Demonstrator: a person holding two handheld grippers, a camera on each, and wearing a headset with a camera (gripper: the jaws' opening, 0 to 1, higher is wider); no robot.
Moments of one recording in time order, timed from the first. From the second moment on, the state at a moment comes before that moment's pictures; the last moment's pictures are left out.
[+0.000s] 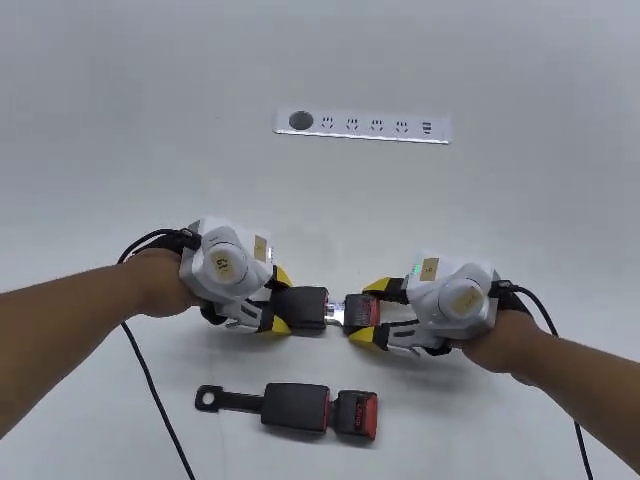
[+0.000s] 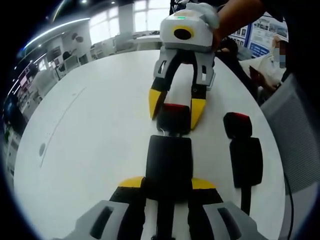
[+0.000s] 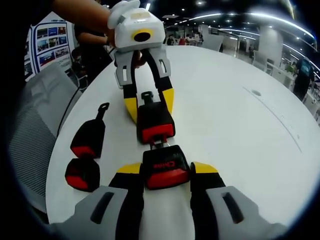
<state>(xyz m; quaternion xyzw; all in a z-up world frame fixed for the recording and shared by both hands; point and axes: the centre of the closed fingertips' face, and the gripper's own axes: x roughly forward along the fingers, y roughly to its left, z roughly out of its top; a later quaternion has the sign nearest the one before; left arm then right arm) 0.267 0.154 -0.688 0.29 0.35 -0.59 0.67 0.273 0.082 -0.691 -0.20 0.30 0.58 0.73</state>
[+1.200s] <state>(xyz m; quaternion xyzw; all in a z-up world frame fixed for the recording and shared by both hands) 0.269 0.157 -0.690 0.31 0.35 -0.60 0.65 0.272 0.100 -0.691 -0.23 0.30 0.57 0.73</state>
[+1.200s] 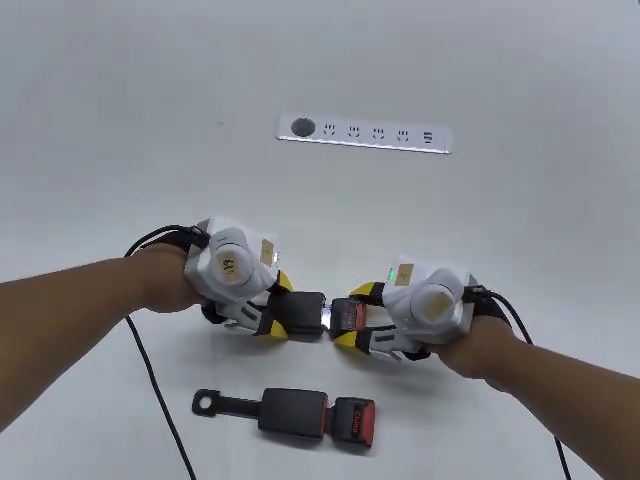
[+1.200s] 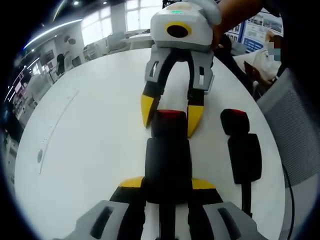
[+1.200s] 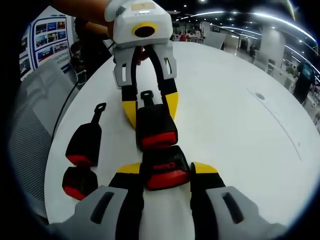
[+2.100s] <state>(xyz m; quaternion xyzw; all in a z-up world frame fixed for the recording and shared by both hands) 0.268 0.156 -0.689 0.30 0.34 -0.61 0.65 0.272 0.099 -0.690 -0.23 0.29 0.59 0.72</state>
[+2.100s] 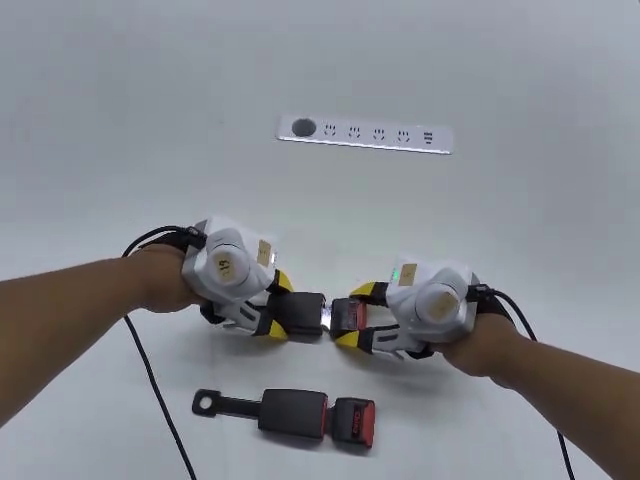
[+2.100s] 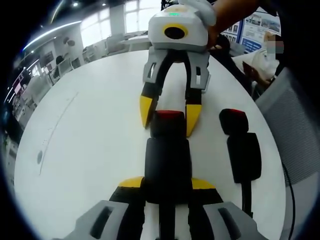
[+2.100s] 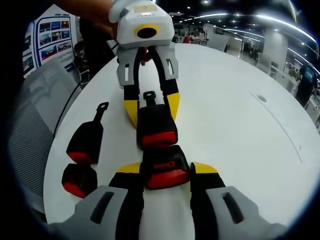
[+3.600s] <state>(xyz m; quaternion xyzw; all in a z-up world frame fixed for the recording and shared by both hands) 0.267 0.155 -0.688 0.30 0.35 -0.60 0.65 0.272 0.035 -0.698 -0.22 0.30 0.59 0.72</state>
